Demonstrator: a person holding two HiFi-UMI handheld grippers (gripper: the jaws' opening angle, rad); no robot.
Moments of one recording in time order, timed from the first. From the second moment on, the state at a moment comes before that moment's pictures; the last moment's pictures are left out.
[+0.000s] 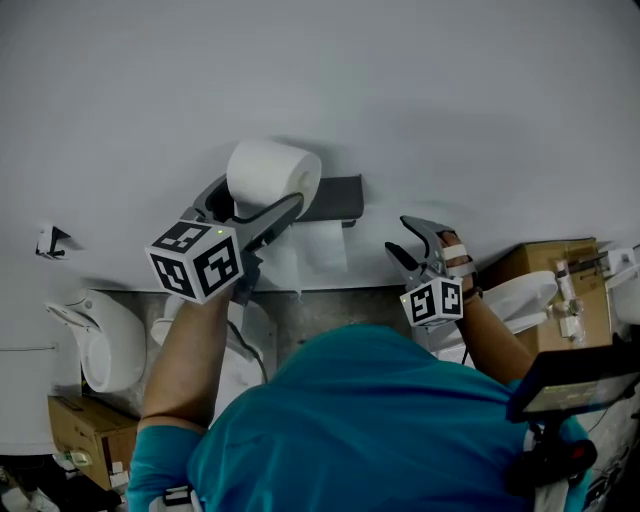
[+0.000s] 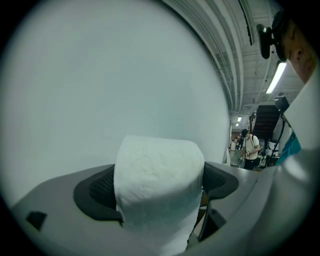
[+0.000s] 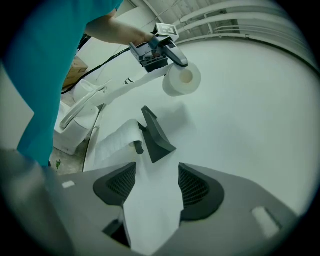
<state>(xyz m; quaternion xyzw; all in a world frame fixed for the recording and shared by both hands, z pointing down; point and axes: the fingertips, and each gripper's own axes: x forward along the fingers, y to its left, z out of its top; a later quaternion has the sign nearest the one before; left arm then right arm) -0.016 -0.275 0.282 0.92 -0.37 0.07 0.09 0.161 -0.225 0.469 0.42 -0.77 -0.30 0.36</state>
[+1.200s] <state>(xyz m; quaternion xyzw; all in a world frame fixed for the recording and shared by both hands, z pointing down) 0.031 -0.290 0.346 0.88 -0.43 0.16 0.12 0.197 -0.215 0.479 0.41 -0.78 -0.29 0.36</state>
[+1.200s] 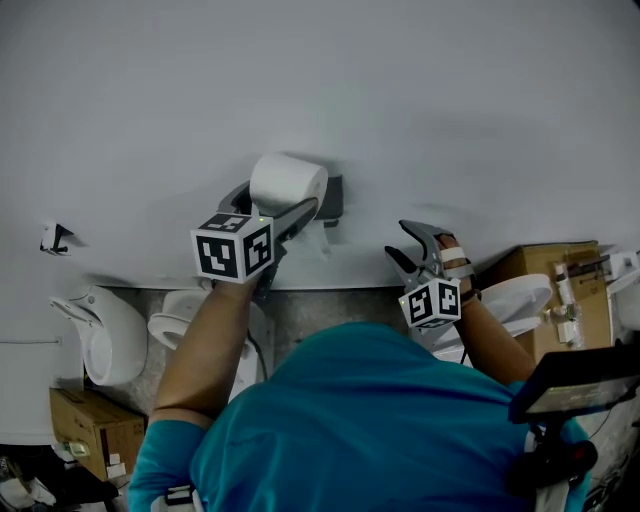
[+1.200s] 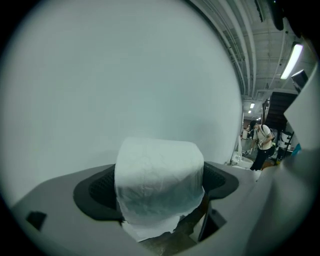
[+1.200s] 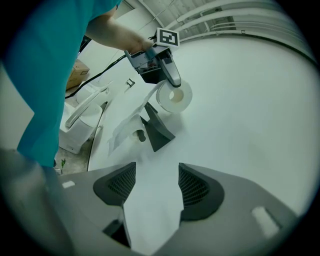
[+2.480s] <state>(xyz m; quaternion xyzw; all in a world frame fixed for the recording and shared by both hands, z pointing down) 0.031 -0.336 0.353 0.83 -0.54 0.12 0.08 0.207 -0.205 0.486 0.40 -0.79 -0.28 0.37</state>
